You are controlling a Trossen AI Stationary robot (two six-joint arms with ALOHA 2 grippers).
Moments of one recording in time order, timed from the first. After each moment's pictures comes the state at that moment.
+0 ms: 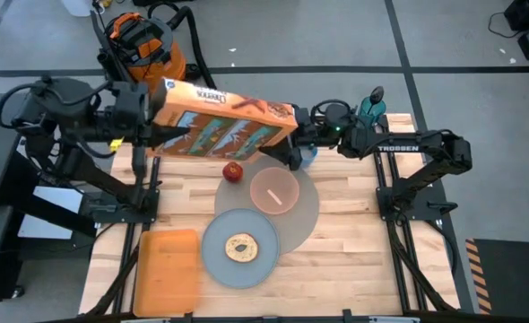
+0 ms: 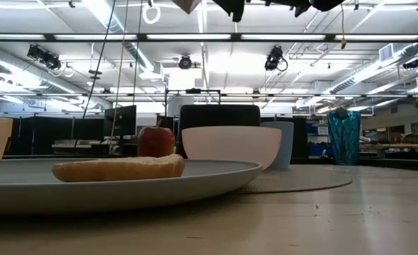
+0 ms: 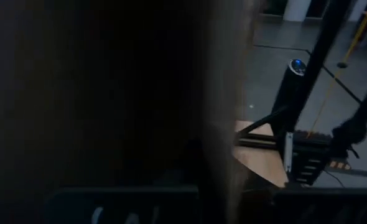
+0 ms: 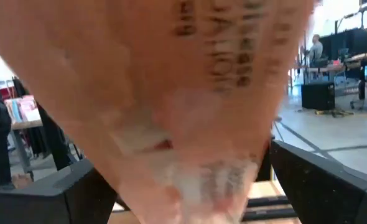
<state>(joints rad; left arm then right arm) -0.17 1.35 2.31 -1.18 -0.30 -0.12 -0.24 1.45 1.12 0.54 -0.31 0.20</state>
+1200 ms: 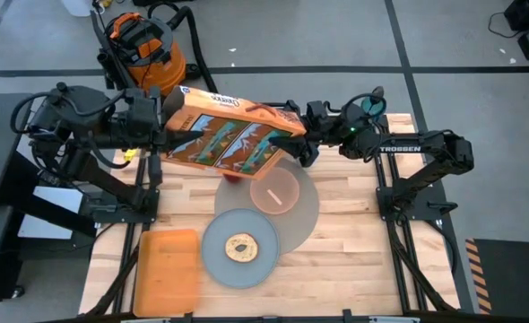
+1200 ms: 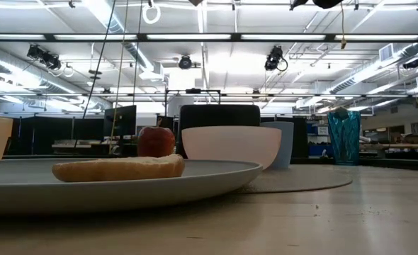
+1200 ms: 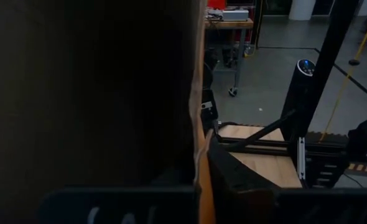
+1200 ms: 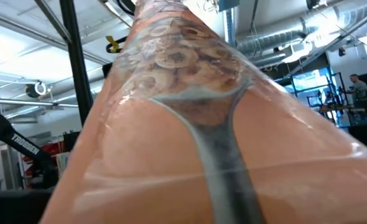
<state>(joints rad) -0.19 1.43 2.30 -1.09 -0.37 -0.07 -0.20 1.44 1.12 0.79 -0.36 0.37</state>
